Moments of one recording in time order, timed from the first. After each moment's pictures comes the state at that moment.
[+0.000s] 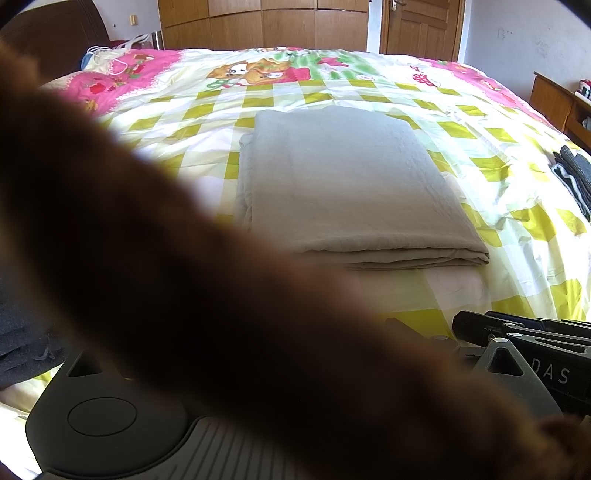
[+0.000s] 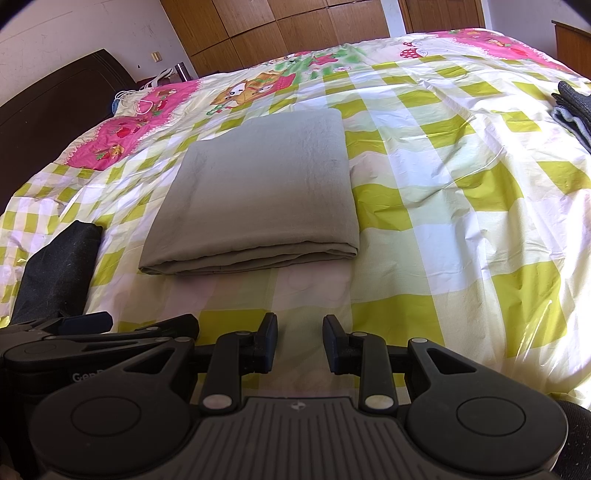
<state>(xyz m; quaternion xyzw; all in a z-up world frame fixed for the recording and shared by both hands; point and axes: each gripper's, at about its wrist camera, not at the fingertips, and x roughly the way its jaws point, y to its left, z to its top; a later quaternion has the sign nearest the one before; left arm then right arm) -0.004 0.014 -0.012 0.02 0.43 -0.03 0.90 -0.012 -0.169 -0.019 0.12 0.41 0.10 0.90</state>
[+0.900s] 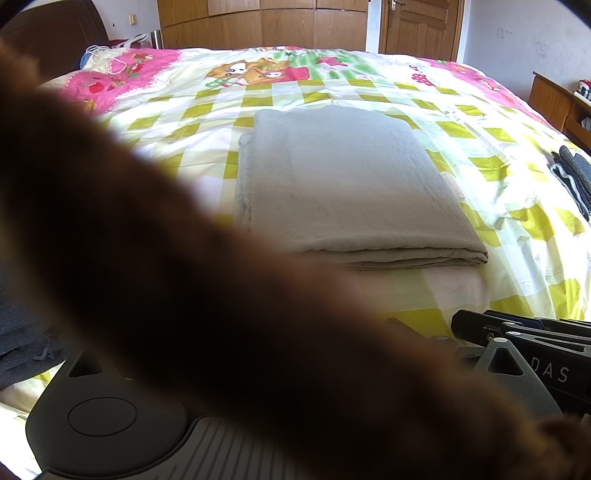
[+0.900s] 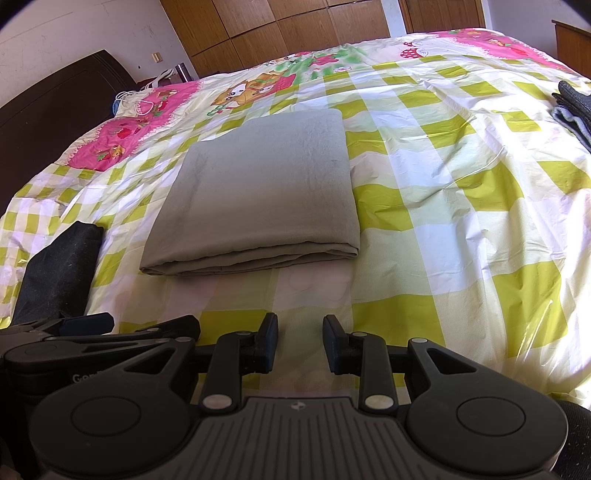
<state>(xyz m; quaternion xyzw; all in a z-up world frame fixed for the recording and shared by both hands) -0.004 0.012 -0.012 0.02 0.43 -0.03 0.90 -0.011 -0.169 -0.019 0.12 0.41 0.10 0.90</state>
